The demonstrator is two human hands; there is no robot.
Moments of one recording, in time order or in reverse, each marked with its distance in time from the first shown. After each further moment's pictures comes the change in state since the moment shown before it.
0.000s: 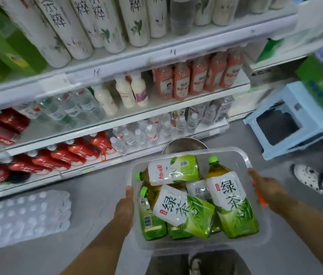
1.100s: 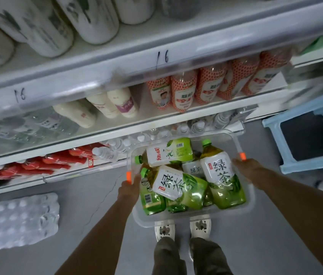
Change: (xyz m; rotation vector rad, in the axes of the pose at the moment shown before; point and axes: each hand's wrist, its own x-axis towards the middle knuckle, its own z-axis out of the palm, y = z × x) left_hand 0.162 0.124 0.108 0.299 0.050 -0.007; right_hand 0.238 -0.120 0.081 -0.288 -0.131 0.081
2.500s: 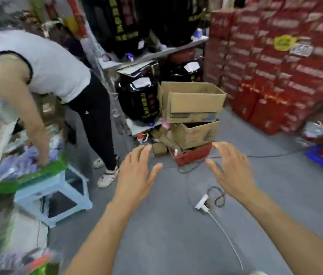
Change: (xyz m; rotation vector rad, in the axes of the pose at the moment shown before) left_hand -0.632 -0.245 0.084 1.060 -0.769 2.623; right_hand -0.724 0.526 0.093 0.402 1.486 0.504
